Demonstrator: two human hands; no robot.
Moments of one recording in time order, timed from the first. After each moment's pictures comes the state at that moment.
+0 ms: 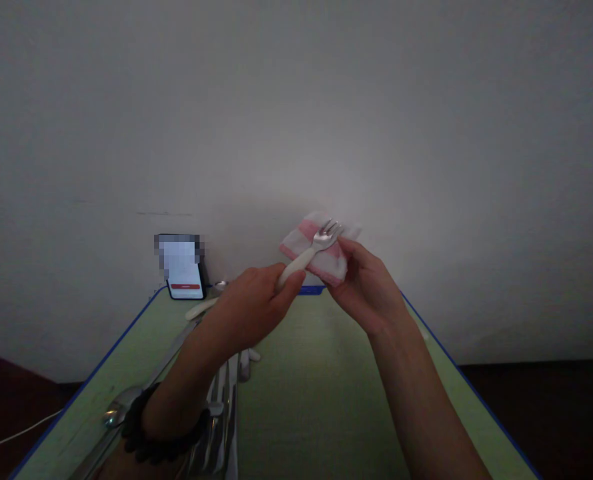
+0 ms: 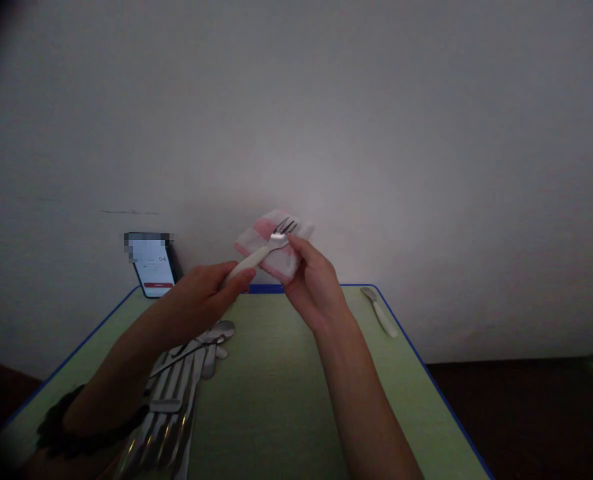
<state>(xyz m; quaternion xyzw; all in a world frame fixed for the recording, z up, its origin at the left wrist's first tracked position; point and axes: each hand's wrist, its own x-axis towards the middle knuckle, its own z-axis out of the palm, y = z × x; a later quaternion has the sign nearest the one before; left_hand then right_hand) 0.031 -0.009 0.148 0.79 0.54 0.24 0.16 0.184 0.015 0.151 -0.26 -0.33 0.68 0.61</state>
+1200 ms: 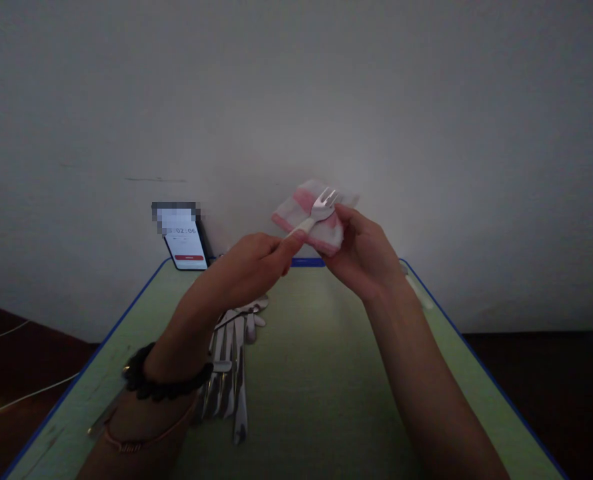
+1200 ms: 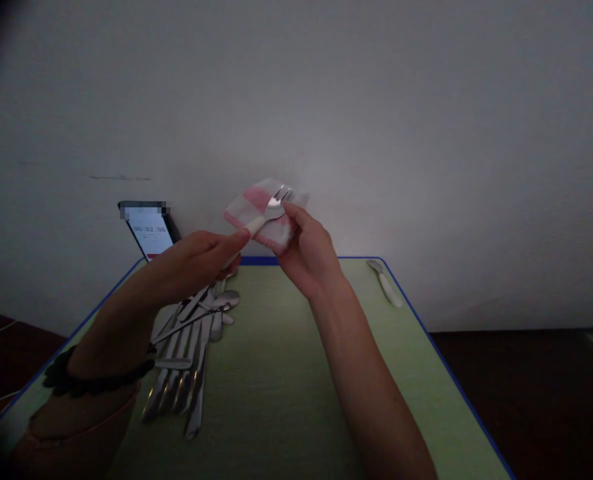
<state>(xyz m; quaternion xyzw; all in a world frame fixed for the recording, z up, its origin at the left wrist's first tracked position) 0.029 -0.008 0.143 0.77 0.54 0.23 0.26 0.176 0.016 0.140 -0.25 -0.33 0.69 0.59</state>
